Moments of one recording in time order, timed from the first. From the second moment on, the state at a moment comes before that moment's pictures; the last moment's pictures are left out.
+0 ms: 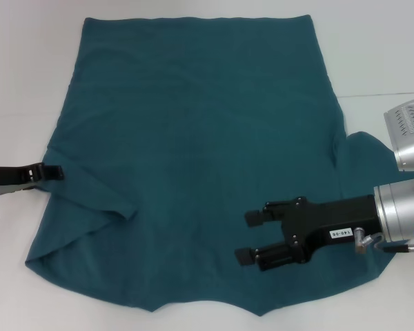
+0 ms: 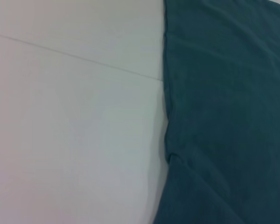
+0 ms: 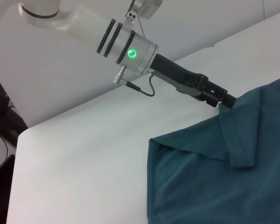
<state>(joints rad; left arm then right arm) -0.74 -2.07 0.71 0.63 2.60 0.78 -2.58 0.61 2.09 -0.82 -0.73 -2.11 -1.58 1.58</state>
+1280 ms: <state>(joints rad) -0.76 -2.08 0.73 0.56 2.60 0.64 -2.53 0.62 2.09 -0.82 -0.71 -2.11 -1.58 1.57</state>
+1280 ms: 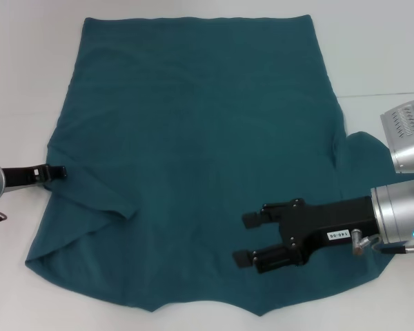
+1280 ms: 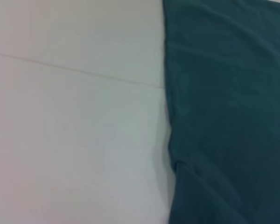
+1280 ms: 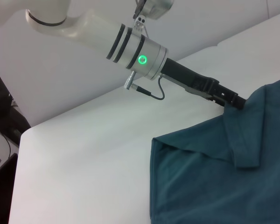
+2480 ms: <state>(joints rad) -0.76 -2.10 0.73 0.58 2.59 0.67 -2.48 0.61 2.09 -0.81 -0.71 -2.11 -1.58 1.57</state>
